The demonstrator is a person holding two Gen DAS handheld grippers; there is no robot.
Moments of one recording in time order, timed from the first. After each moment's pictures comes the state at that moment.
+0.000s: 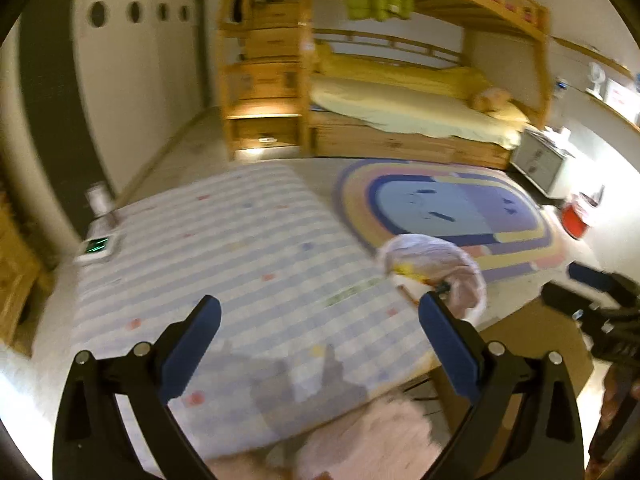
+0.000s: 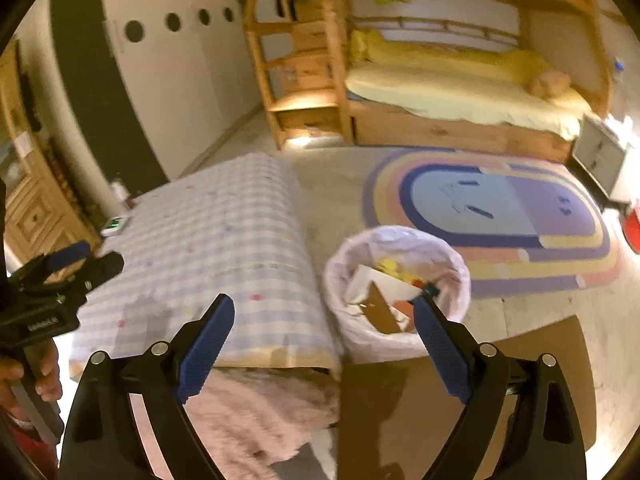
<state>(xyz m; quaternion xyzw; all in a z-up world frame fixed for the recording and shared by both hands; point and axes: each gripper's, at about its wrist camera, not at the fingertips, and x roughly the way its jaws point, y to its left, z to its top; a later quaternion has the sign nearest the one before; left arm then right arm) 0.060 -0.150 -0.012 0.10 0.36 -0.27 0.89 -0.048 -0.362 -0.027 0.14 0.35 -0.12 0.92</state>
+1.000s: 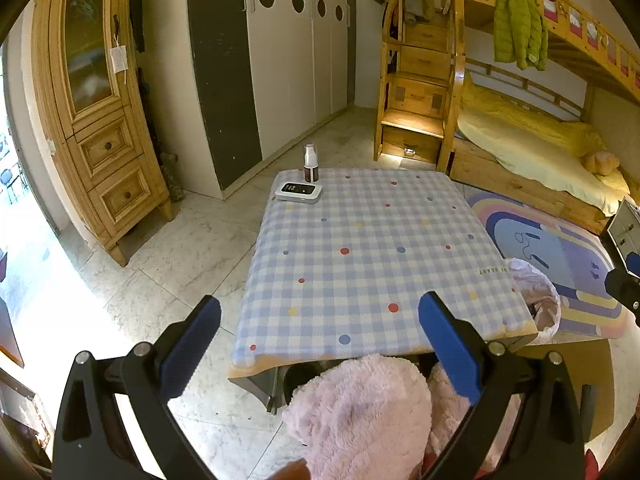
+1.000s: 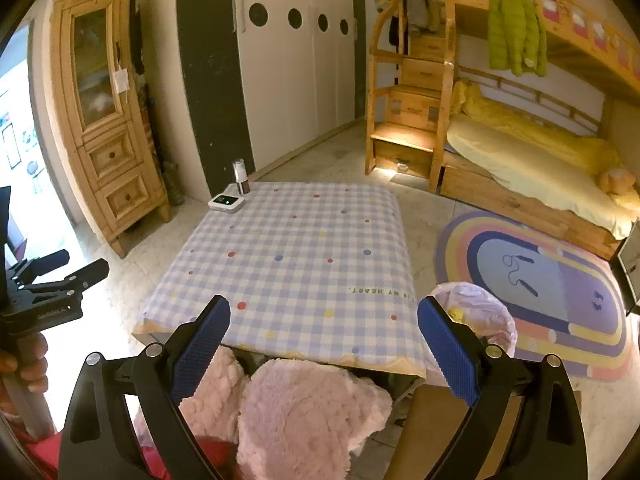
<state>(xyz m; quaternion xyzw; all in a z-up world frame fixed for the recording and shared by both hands) -0.002 0.031 0.037 0.04 0.36 -0.06 0.93 -0.058 -0.227 0.038 0.02 0.33 0.00 0.94</state>
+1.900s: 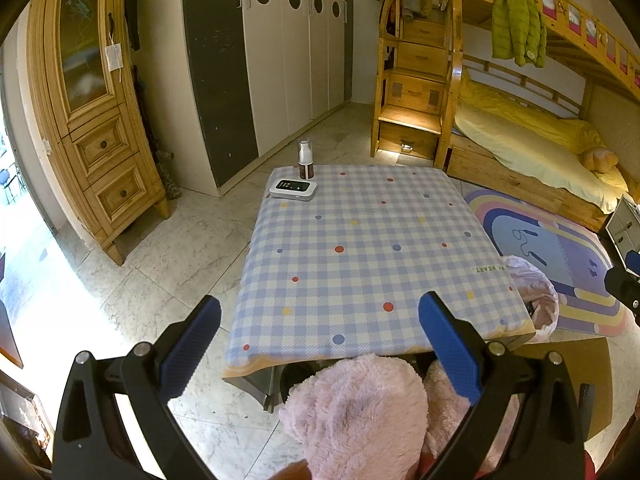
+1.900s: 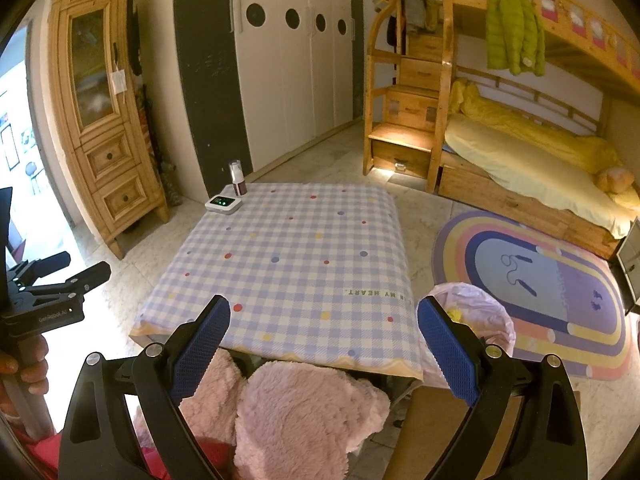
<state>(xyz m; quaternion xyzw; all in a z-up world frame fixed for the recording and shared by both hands) 0.001 0.029 0.035 0.04 0.37 -0.06 0.93 -0.058 -0.229 0.038 0.02 0.33 0.00 0.94</state>
